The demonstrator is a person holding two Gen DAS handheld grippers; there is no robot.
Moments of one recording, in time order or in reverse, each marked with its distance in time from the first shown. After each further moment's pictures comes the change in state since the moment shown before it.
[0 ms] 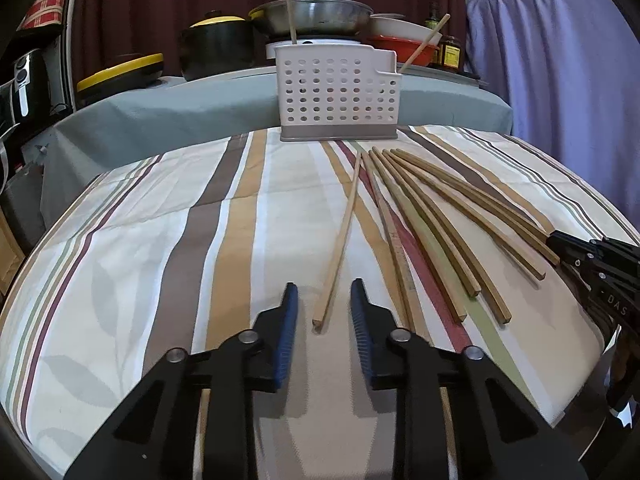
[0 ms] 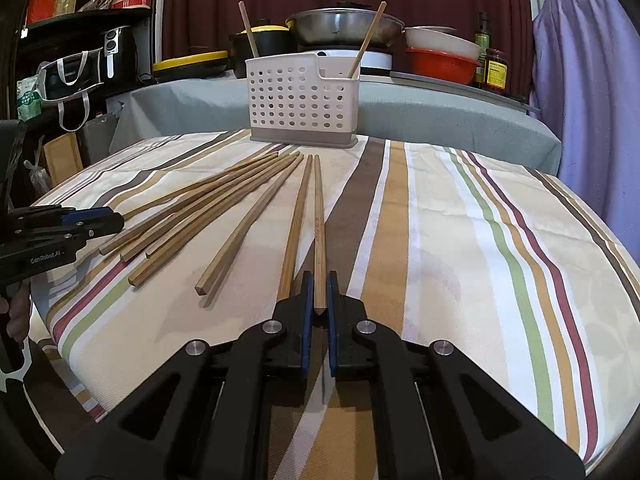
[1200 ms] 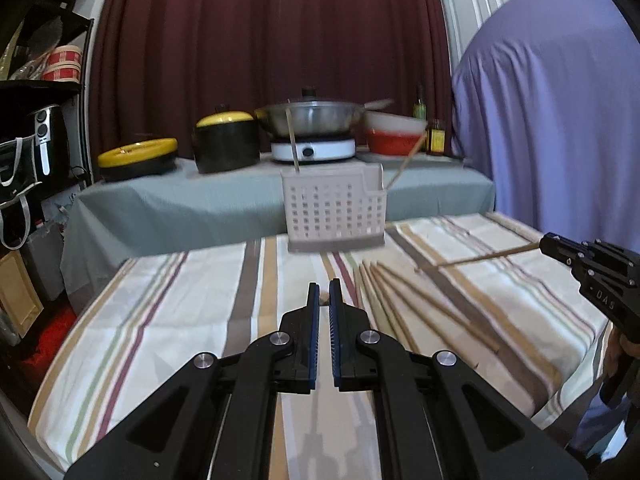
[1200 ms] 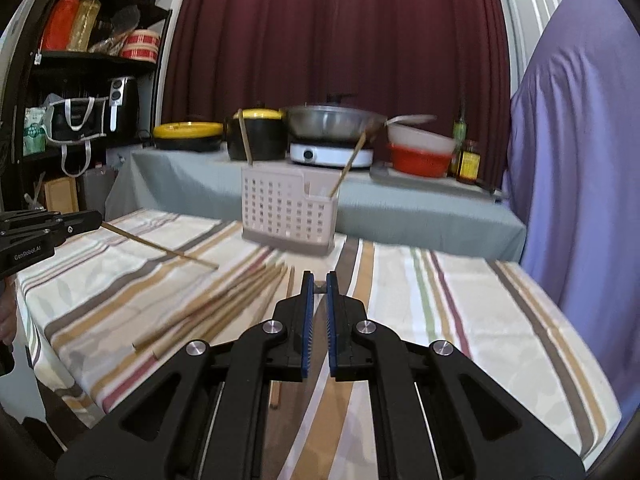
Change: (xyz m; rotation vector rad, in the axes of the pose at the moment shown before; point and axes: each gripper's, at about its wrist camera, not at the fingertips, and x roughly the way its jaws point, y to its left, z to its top) left arm -0.095 -0.003 0.055 0.005 -0.282 0.012; right arm -0.080 -0.001 0.069 -0.048 -0.264 -0.069
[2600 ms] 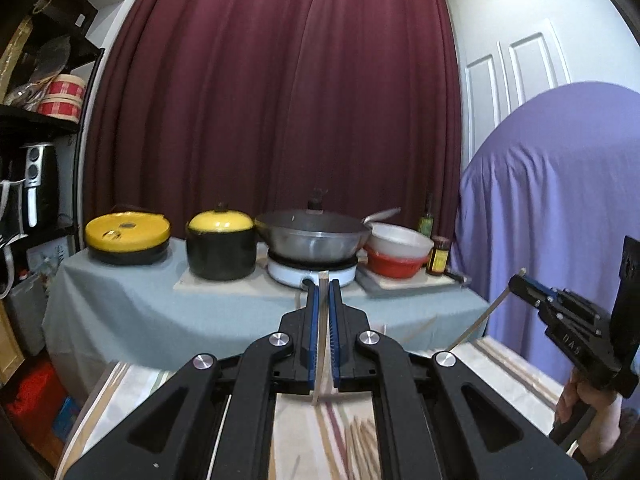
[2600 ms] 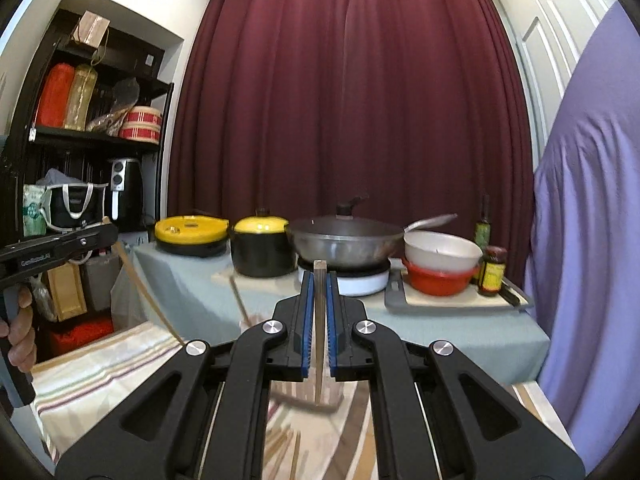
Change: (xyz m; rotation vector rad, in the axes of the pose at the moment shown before) left arm 0.019 0.028 0.164 -0.106 -0.240 -0.053; right arm 0.053 -0.025 0.176 0.022 -0.248 0.070
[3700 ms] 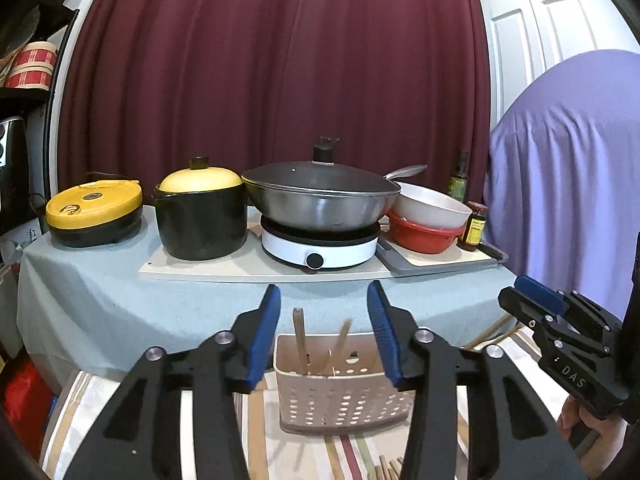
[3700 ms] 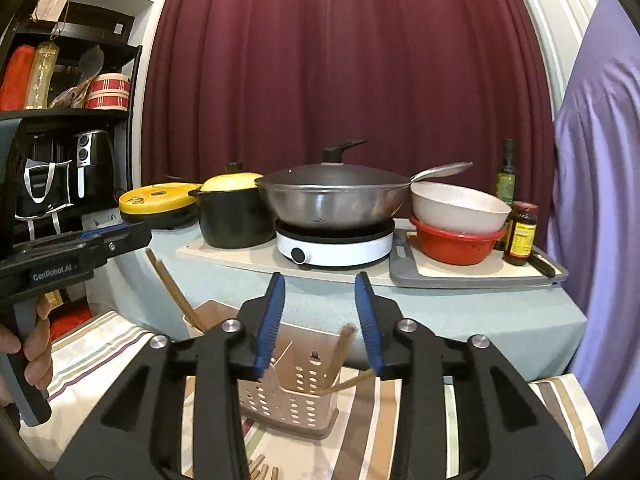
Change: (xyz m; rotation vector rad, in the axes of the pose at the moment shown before) left arm 0.139 0.019 -0.016 0.002 0.150 0.022; right arm 0.132 -0.019 -0.039 0.045 0.150 -0.028
